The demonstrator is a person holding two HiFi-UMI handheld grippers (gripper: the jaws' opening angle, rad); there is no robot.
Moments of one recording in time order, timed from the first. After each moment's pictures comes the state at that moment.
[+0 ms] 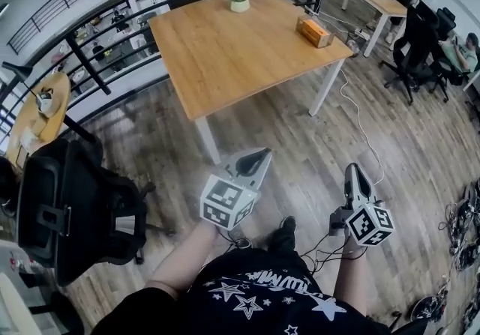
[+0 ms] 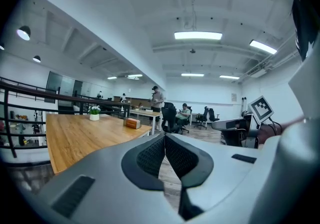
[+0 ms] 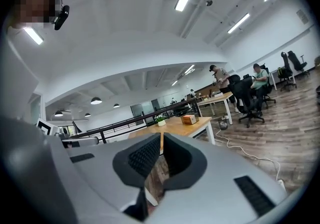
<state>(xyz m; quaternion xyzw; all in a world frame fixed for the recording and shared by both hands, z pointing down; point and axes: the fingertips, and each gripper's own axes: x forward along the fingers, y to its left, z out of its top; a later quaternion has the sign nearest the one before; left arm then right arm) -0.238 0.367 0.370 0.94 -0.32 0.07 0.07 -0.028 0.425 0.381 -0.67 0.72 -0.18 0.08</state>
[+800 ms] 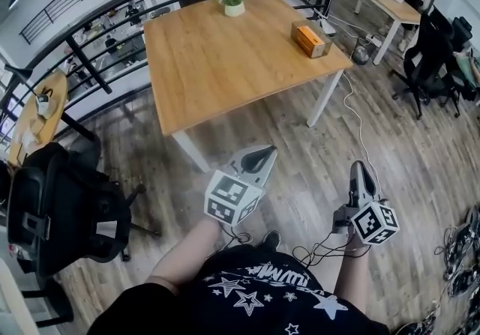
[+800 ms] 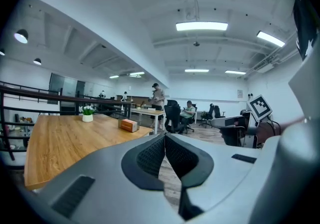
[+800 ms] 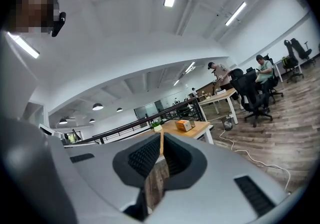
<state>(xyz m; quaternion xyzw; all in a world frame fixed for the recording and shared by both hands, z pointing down) -0.076 0.257 0.373 0.93 -0.34 0.08 0.07 0.137 0.298 0.384 -0.64 0.74 -0.19 0.10</state>
